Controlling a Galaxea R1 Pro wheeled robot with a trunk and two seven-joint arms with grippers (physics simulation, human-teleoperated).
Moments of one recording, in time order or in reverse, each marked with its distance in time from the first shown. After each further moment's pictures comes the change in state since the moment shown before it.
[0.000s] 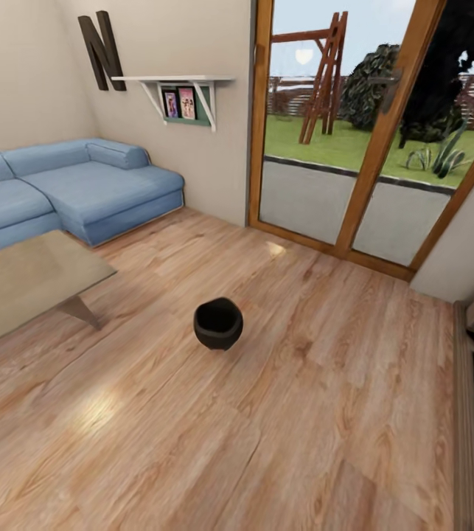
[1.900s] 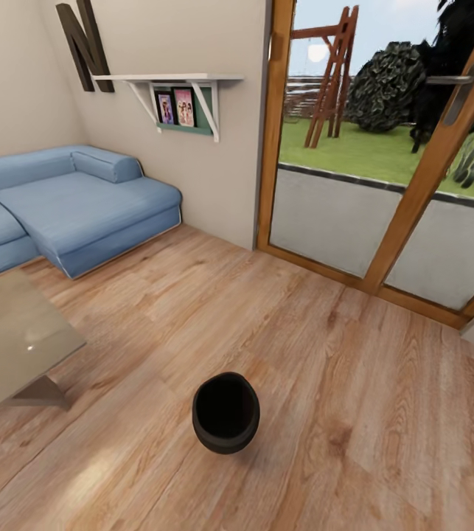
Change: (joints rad) left arm 0.000 0.000 0.000 0.000 0.000 0.000 0.000; right arm 0.000 0.002 0.000 -0.001 -0.002 0.001 -0.005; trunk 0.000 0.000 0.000
